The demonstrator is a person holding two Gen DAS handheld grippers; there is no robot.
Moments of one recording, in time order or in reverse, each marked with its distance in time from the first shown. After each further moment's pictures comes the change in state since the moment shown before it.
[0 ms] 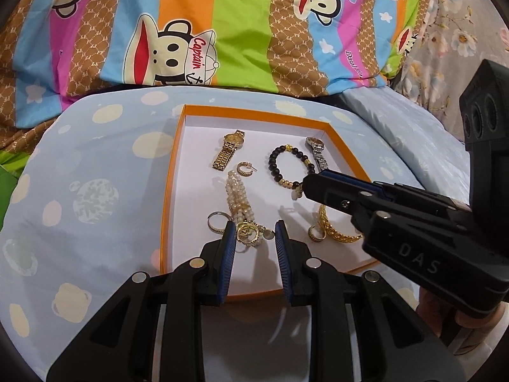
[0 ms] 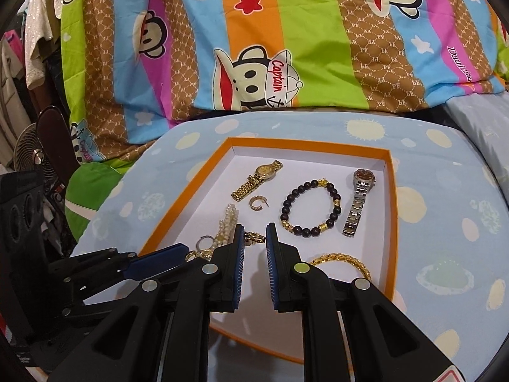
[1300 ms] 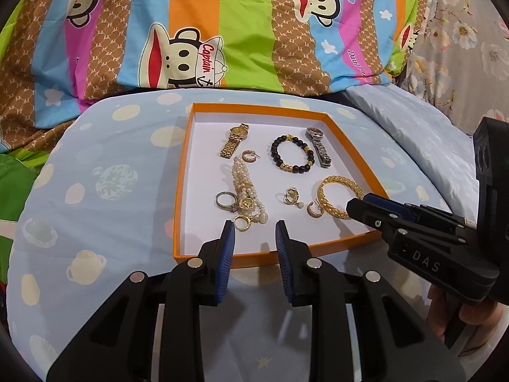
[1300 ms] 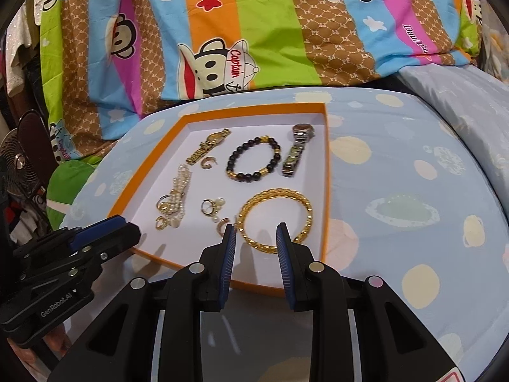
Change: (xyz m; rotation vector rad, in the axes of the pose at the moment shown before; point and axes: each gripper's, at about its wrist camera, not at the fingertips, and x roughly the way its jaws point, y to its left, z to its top) left arm -0.026 -0.011 -0.024 0.018 -0.024 0.064; right arm -0.032 -0.033 -0.047 0.086 0.004 -0.113
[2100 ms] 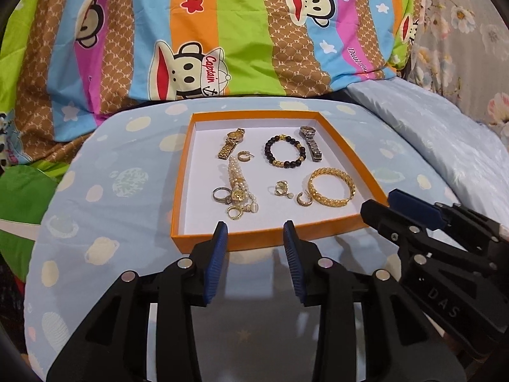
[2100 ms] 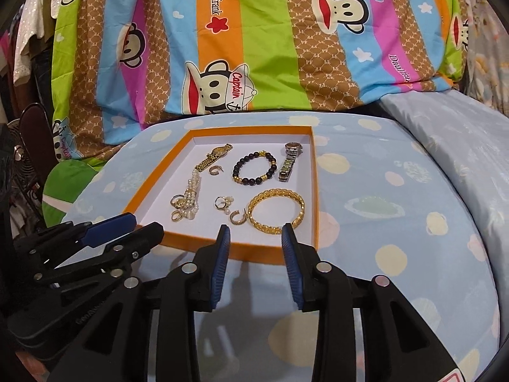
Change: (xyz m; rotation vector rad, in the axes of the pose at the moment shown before) left arm -0.022 -0.035 -0.016 0.061 -0.033 0.126; right arm -0.053 0.028 -0.027 -0.046 -0.107 -0.087
